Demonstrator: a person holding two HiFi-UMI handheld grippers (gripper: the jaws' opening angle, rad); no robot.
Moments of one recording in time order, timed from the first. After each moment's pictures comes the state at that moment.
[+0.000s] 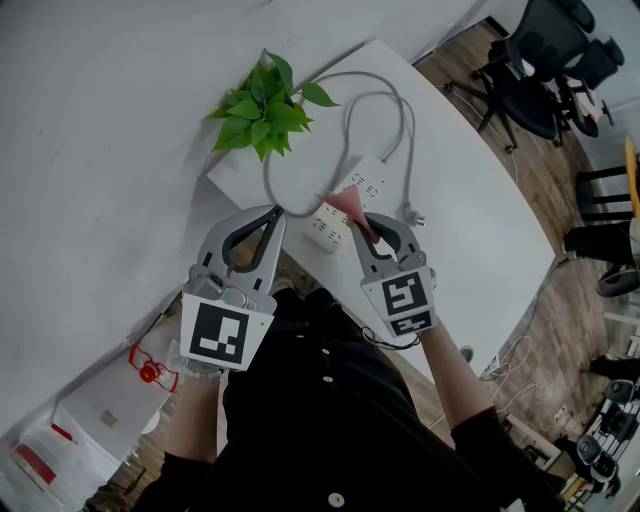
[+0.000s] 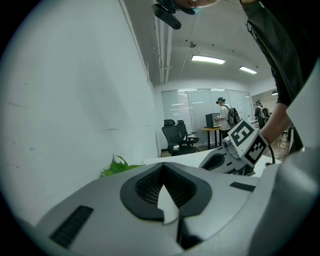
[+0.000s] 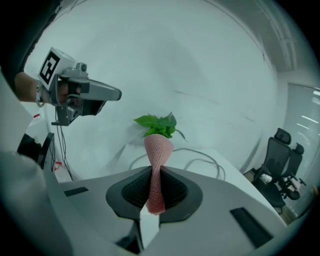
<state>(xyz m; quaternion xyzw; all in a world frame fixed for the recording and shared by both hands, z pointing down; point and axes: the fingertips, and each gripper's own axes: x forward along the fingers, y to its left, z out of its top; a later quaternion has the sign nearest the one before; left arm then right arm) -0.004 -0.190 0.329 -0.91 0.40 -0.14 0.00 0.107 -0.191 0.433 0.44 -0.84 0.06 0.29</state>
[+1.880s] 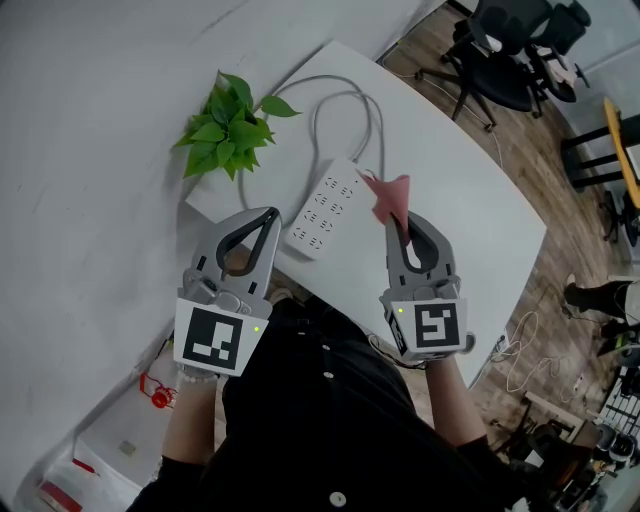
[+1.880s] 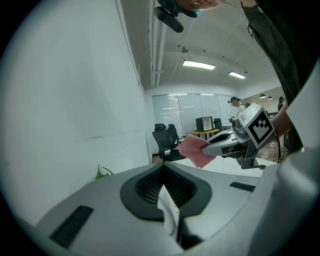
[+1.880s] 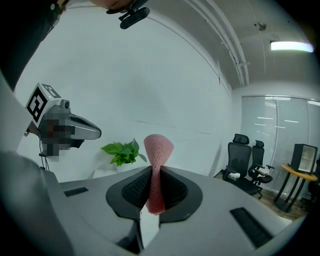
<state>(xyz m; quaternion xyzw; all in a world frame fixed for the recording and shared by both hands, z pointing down) 0.035 -0.195 0.309 -0.93 0.34 -0.13 0.03 0.187 -0.175 0.334 0.62 -0.76 0.02 0.18</state>
